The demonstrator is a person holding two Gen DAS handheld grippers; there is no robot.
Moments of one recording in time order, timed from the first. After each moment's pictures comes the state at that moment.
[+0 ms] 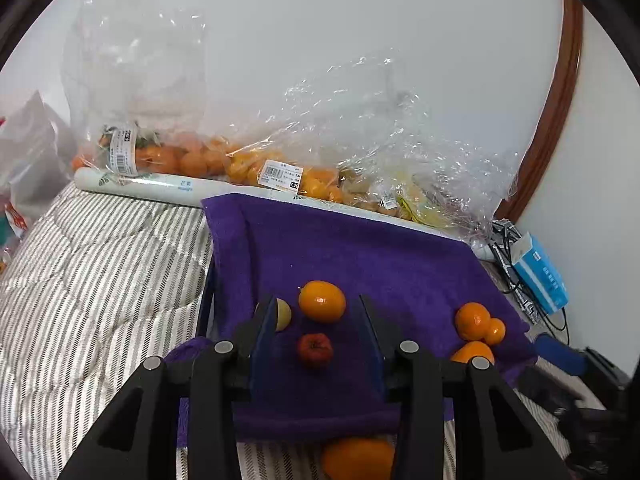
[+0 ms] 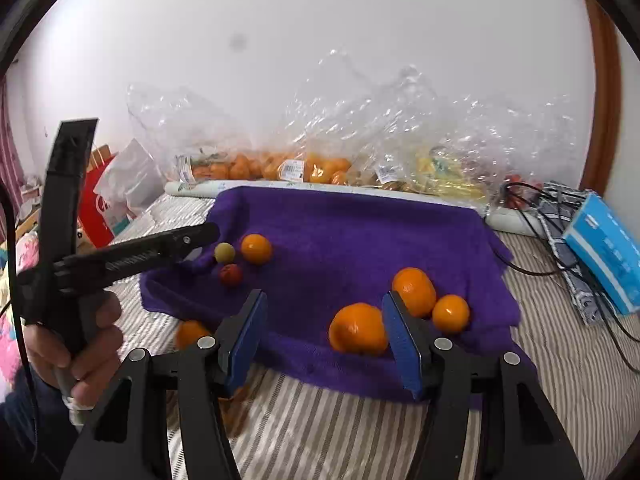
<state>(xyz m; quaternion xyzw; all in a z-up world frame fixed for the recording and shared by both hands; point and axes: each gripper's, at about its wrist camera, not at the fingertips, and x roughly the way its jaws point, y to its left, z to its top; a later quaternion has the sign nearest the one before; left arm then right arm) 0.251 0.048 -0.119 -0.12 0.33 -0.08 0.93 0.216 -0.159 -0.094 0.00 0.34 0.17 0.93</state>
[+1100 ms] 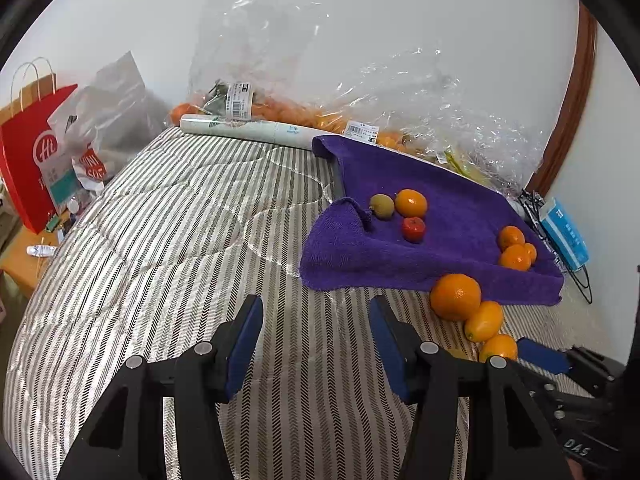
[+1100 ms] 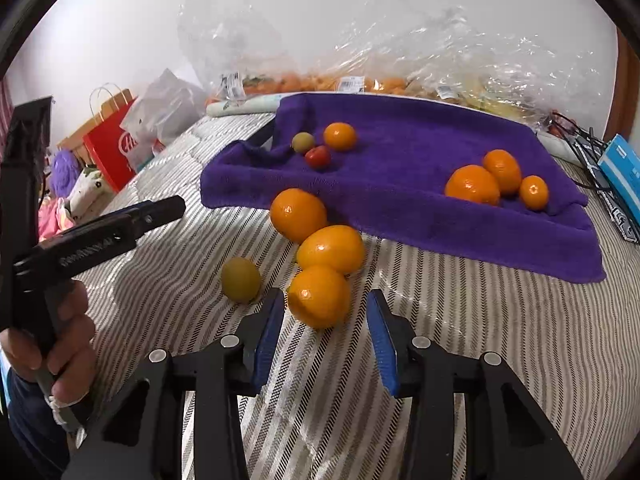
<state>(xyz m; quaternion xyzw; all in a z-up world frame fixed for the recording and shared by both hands) 0.149 0.115 -0.145 -0.11 0.36 -0.01 0.92 0.153 -0.092 -0.145 -0.02 0.43 0.19 0.88</state>
